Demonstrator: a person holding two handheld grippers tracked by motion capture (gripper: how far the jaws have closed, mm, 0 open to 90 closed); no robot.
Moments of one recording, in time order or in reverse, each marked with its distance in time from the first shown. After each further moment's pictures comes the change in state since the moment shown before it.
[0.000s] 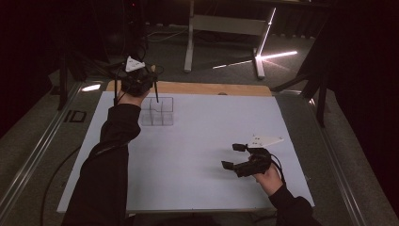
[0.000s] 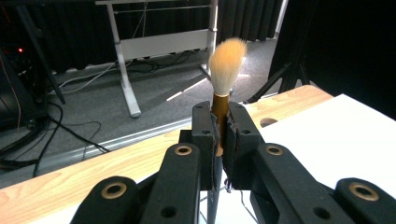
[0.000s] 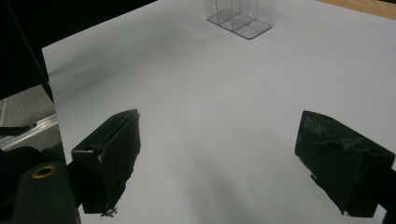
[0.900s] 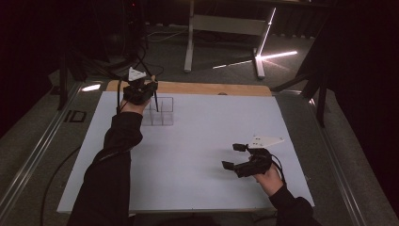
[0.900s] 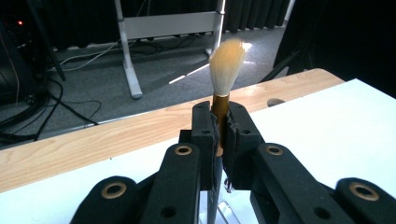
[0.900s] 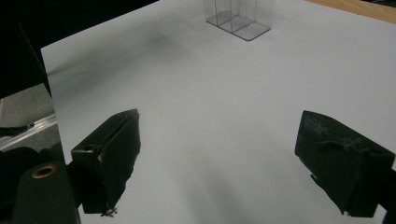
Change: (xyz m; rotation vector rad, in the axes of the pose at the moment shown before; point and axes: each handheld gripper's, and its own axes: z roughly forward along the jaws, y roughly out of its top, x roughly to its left) left arm 0.001 -0.033 0.013 0.052 0.011 -0.060; right arm 0.002 0.000 -0.002 -0.006 -0.009 -0.009
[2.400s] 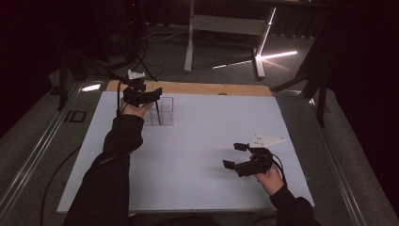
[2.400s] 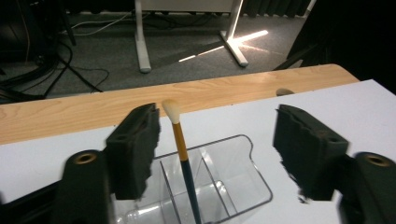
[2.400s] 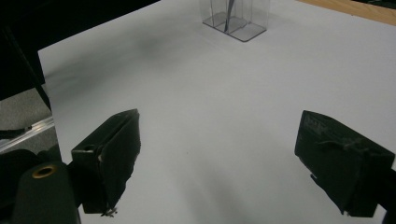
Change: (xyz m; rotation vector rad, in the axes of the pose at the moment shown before) left arm -0.006 0.004 -0.008 0.080 0.065 -0.099; right arm -0.002 0.000 -0.002 -0.004 -0.008 0.011
